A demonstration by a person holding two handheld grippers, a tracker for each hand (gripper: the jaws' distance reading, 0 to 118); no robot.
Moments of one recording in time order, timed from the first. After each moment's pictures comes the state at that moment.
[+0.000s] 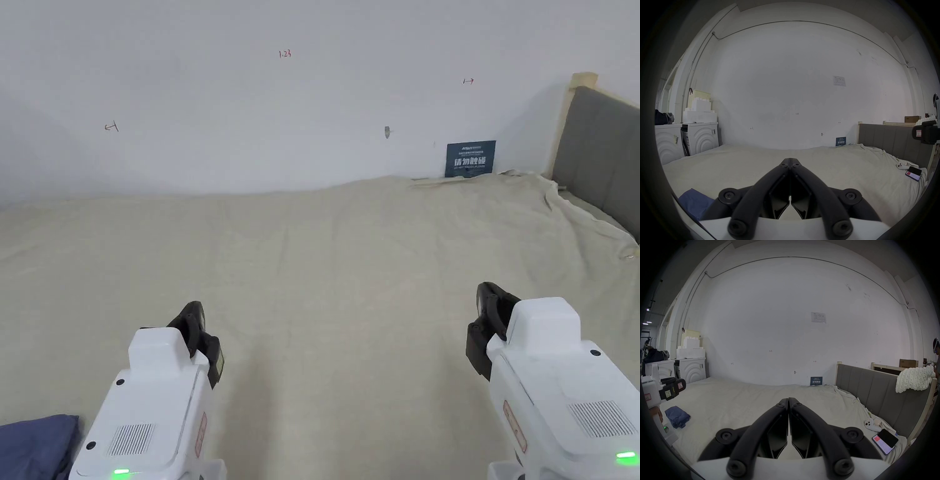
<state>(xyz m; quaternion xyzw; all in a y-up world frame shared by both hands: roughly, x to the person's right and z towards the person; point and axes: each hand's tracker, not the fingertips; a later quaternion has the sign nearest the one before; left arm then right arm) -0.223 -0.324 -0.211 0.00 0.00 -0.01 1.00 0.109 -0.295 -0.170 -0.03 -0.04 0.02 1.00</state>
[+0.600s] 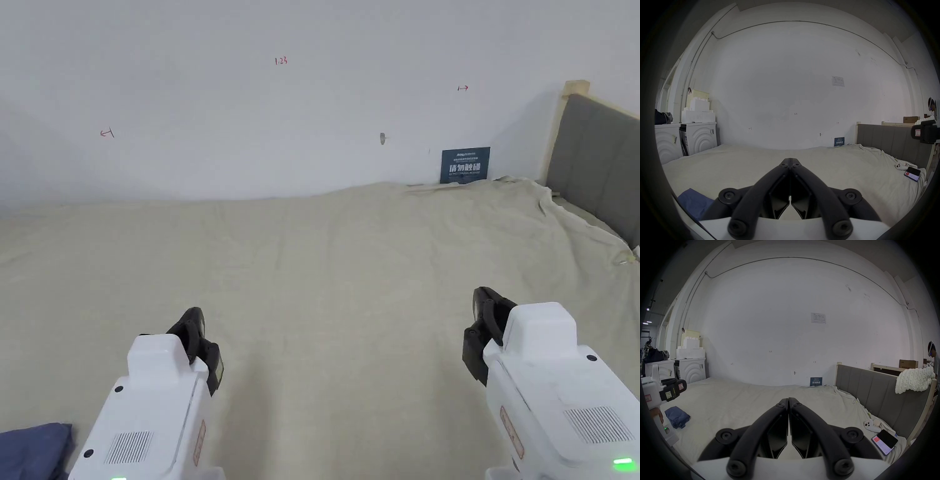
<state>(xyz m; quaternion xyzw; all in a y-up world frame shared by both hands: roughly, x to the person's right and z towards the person) -0.220 -0.323 -0.212 0.00 -0.01 0.00 1.00 0.109 -0.292 -0.169 -0.03 -0.04 0.02 1.00</state>
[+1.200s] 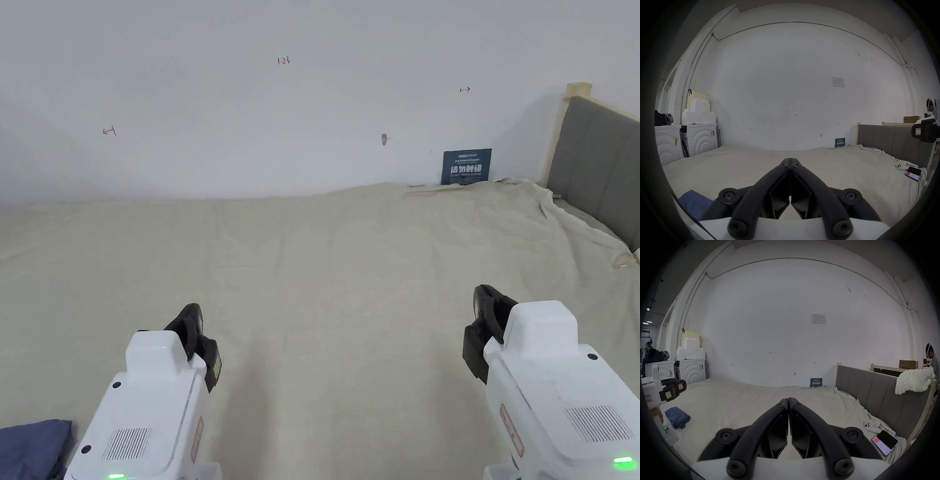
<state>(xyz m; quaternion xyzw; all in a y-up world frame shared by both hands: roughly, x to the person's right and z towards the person) -0.222 -0.322 -0.211 0.01 -0.01 -0.01 1.00 0.109 -0.289 -0.168 -0.02 -0.04 0.02 1.00</state>
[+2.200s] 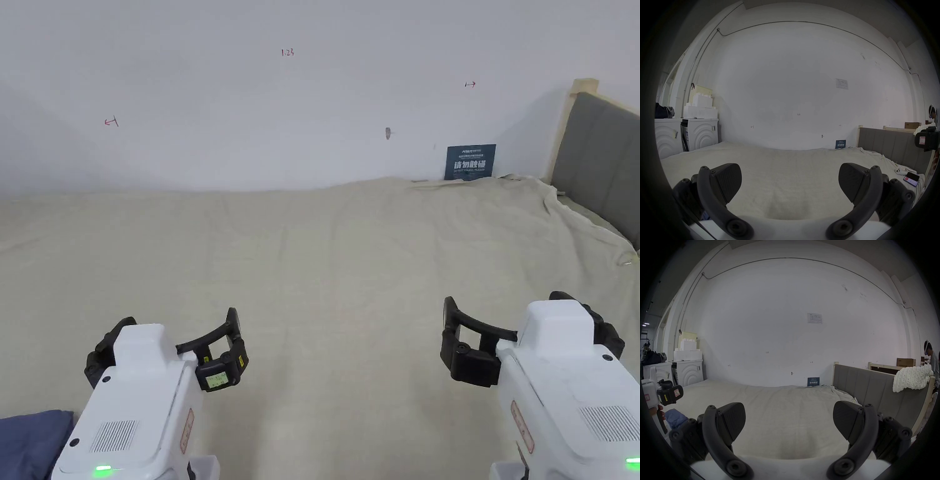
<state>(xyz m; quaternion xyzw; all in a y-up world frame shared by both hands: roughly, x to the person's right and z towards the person) -0.234 -0.323 -0.213 0.00 0.00 0.02 1.00 0.113 -0.291 -0.168 -0.02 -0.06 0.01 1.00</state>
